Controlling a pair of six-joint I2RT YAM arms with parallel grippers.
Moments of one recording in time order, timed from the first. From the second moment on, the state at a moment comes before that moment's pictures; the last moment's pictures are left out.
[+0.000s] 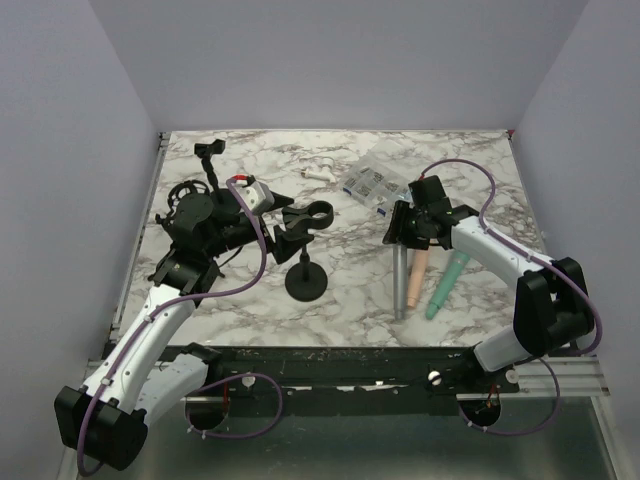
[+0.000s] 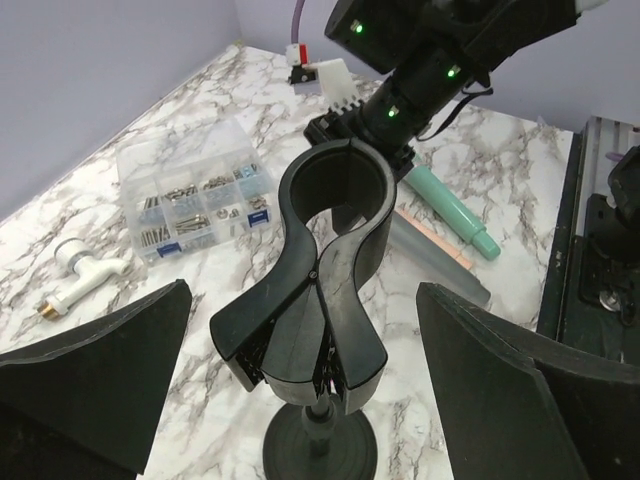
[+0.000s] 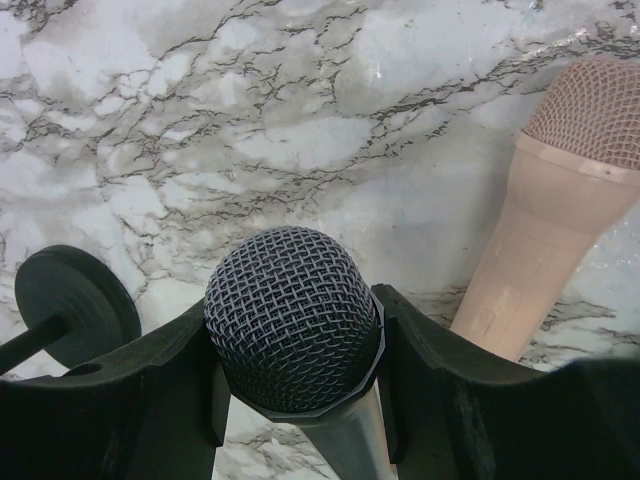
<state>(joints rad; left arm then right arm) -0.37 0.91 0.80 0.08 0.77 0.02 0.38 1.49 1.01 -0.48 -0.02 0.53</state>
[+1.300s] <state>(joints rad) -0.58 1.07 1.29 -0.59 0.43 0.21 0.38 1.66 0.97 -0.34 0.06 0.49</state>
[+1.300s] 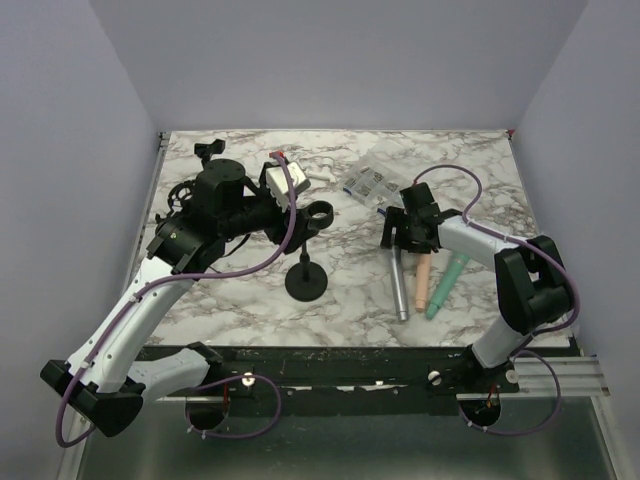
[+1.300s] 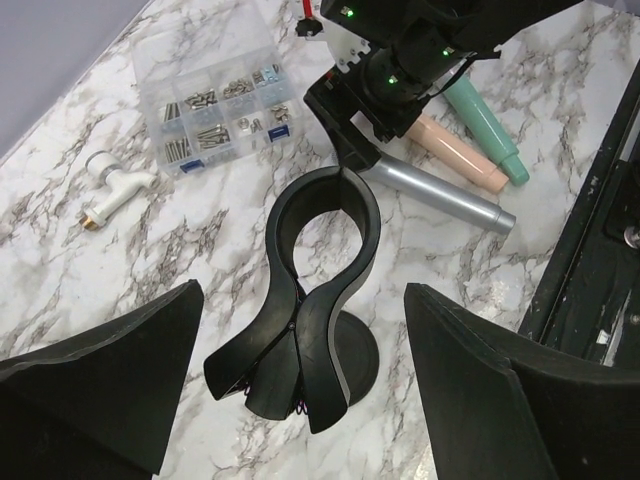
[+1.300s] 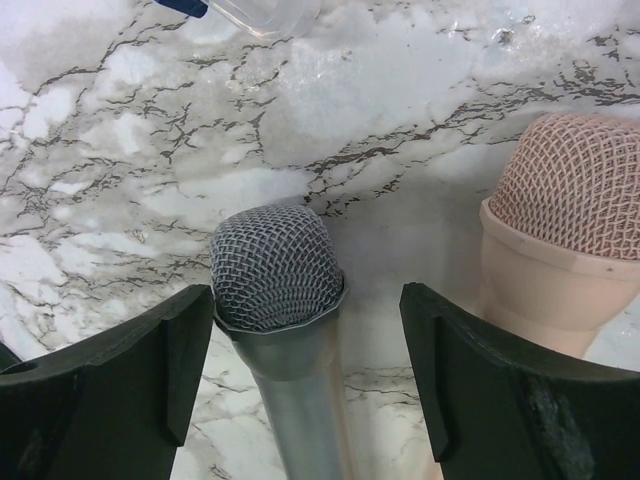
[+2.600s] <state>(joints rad) -0.62 1.05 0.98 -0.37 0.41 0.21 0.38 1.37 1.03 -0.41 0.02 0.41</state>
